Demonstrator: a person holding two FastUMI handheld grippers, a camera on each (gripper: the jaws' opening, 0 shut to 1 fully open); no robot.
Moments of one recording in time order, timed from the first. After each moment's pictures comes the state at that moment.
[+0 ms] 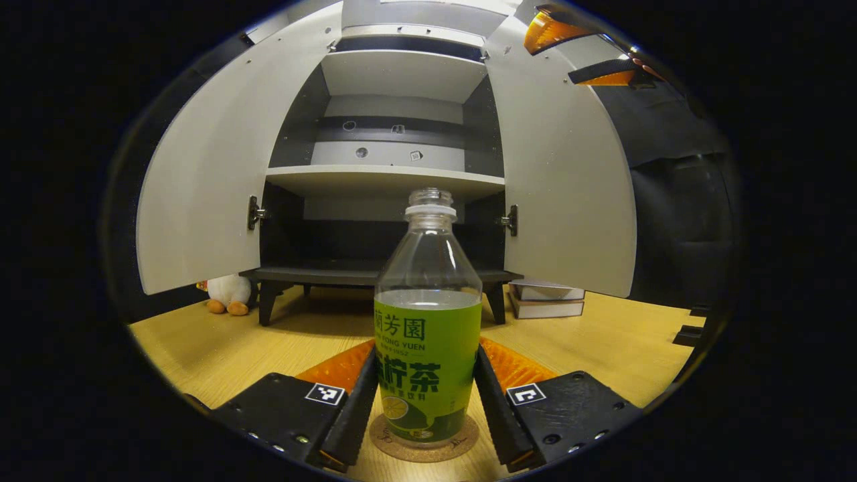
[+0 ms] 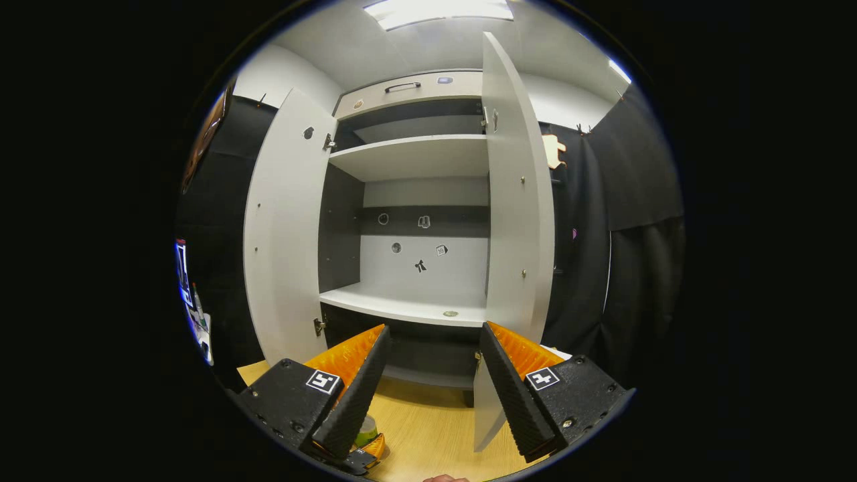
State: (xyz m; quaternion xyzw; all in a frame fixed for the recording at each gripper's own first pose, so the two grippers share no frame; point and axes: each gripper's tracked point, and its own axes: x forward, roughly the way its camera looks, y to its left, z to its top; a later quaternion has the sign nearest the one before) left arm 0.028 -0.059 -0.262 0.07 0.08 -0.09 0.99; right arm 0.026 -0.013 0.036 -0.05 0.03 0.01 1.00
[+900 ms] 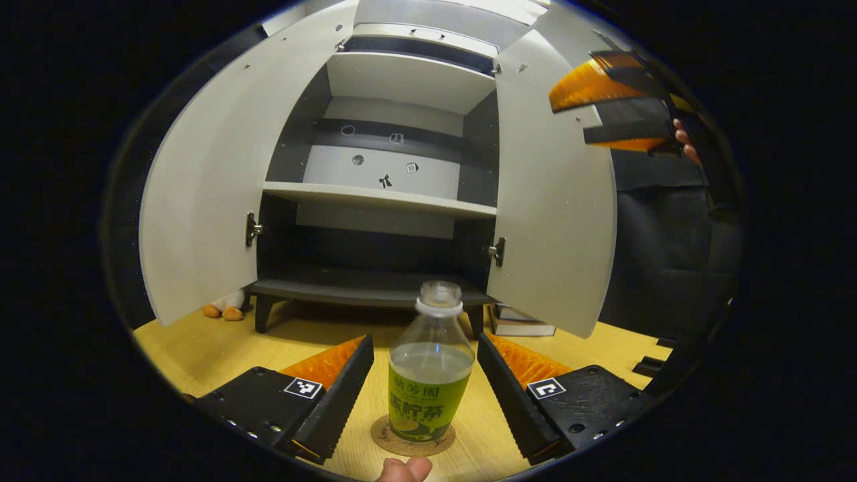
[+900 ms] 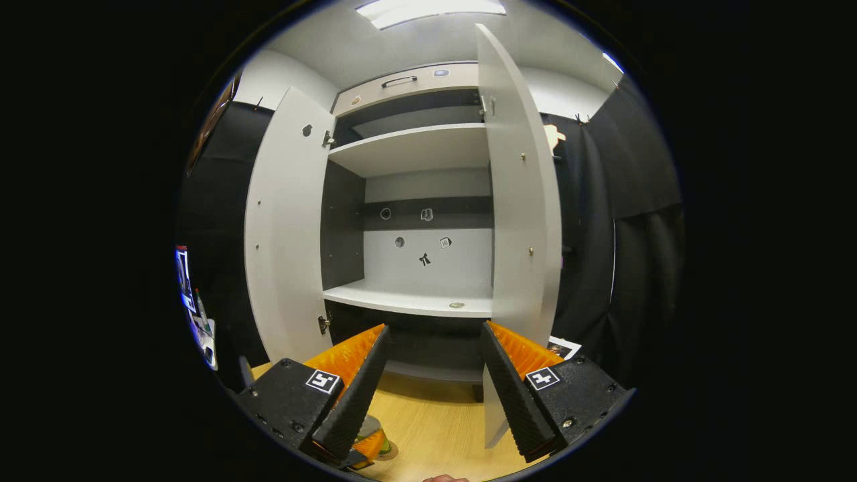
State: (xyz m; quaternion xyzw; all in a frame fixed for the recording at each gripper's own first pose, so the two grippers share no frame) left arm 0.010 -0.058 -0.174 0.01 0.07 -0.11 0.99; right arm 0.028 -0.016 0.018 -0.01 0.03 0.01 1.00
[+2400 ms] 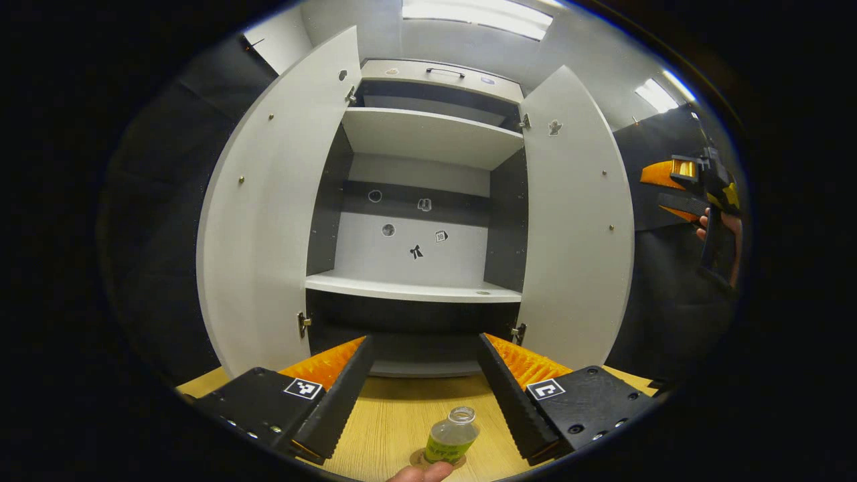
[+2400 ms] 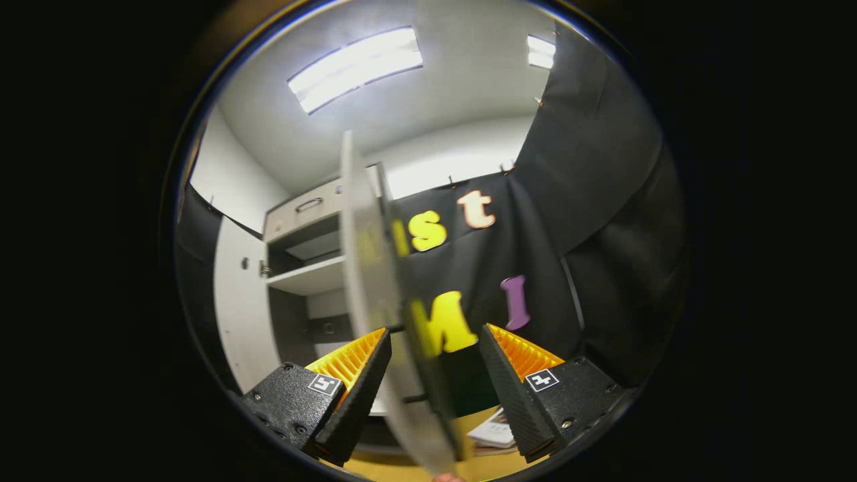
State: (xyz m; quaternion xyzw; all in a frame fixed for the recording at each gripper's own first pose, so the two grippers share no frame) left arm 0.014 -0.037 -0.040 0.03 0.04 -0.06 1.00; right arm 0.001 -0.178 0.187 0.09 -0.16 -0.12 0.98
